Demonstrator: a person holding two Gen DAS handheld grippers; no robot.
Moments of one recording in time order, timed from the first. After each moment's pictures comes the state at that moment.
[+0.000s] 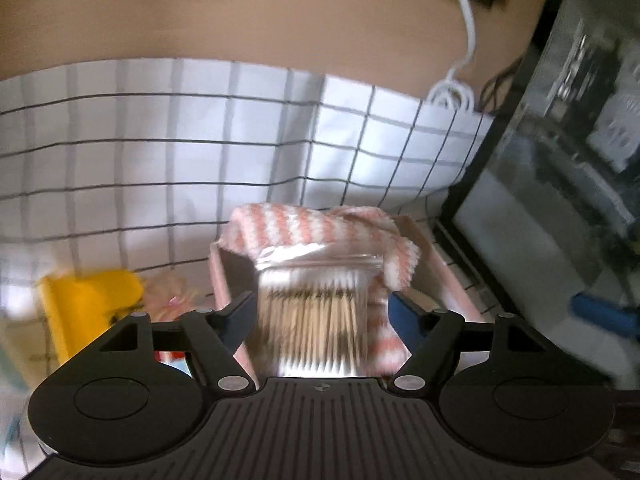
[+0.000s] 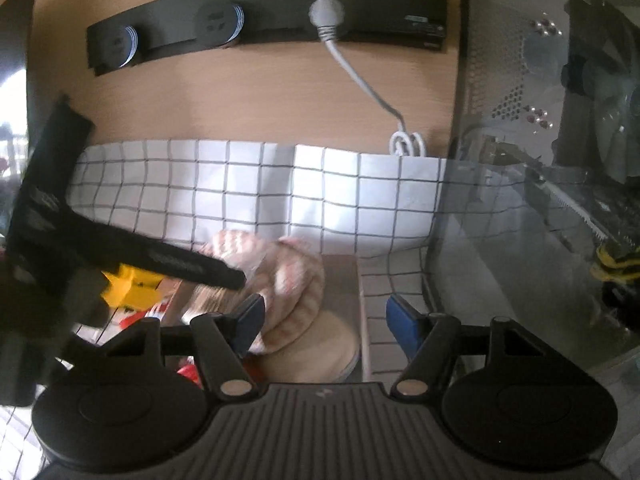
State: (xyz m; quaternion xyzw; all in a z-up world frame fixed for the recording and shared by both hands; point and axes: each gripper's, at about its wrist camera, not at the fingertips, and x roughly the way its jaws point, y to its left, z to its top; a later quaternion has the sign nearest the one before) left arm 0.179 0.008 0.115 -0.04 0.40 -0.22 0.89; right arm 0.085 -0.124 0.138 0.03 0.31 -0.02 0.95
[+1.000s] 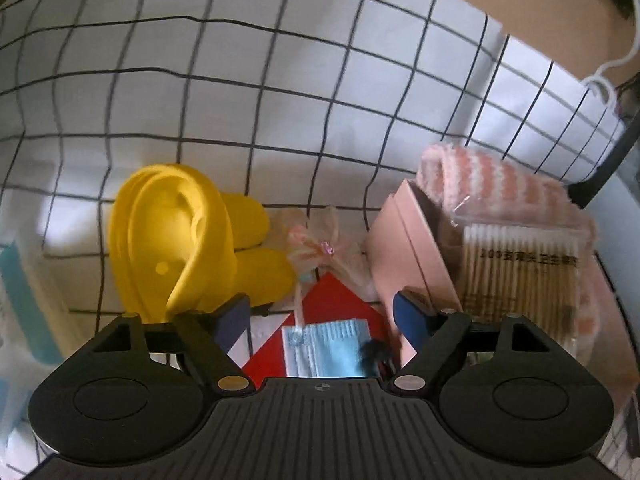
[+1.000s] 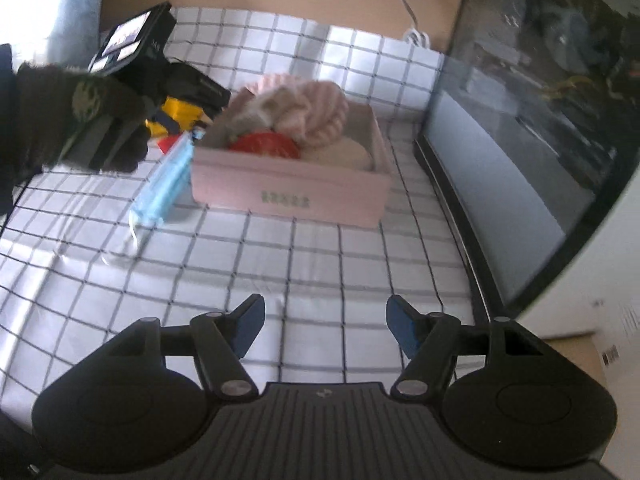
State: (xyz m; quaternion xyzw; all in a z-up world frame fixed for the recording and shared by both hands) left arm 0.236 0.061 0.037 -0.05 0.45 -0.12 0.88; right arm -0.059 -0.067 0.086 -0.04 0.41 -0.04 0.91
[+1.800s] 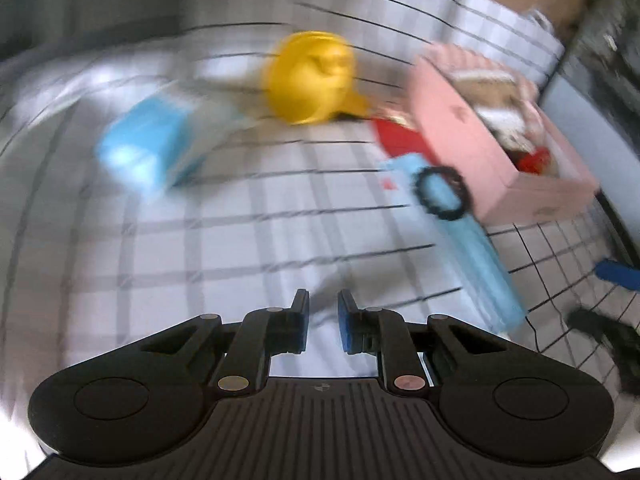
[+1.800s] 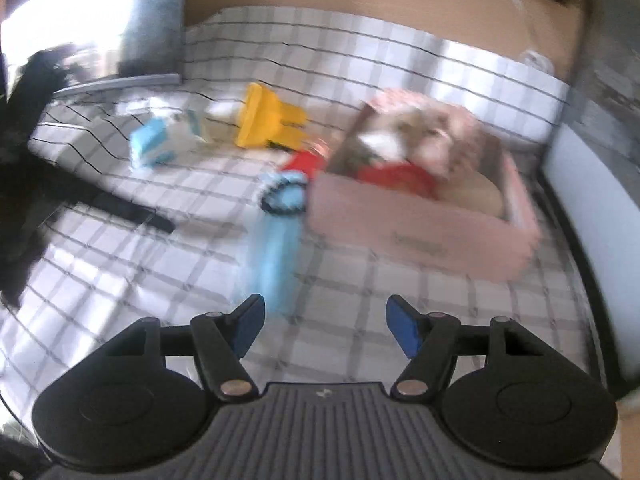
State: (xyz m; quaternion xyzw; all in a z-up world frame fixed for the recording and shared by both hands) left arm 0.049 0.191 0.051 -0.05 0.48 -0.12 0.87; right arm -0.004 -0.011 0.075 -0.04 0.40 0.09 0.91
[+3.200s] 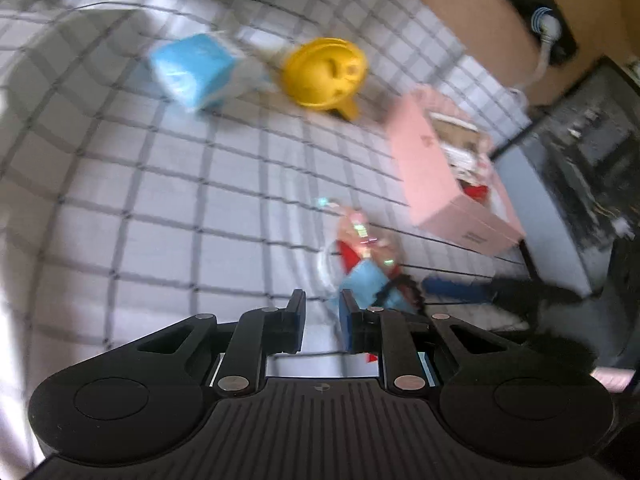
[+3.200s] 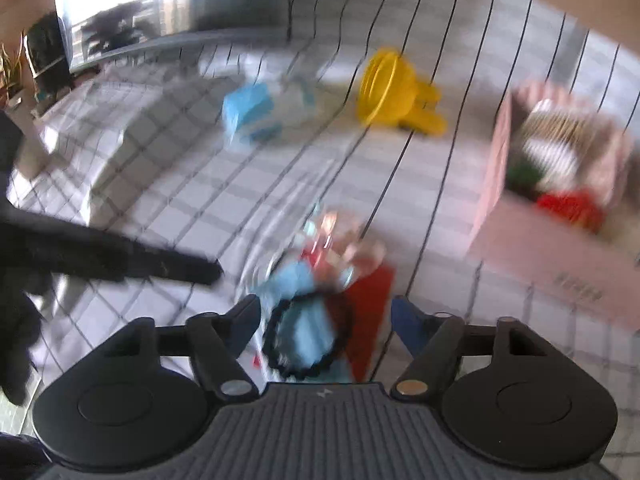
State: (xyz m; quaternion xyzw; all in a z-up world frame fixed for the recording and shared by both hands) left arm 0.001 0.232 0.047 -0.22 0.47 -0.16 0.84; right arm 0.057 0.065 0.065 -0.03 0.46 0.21 0.86
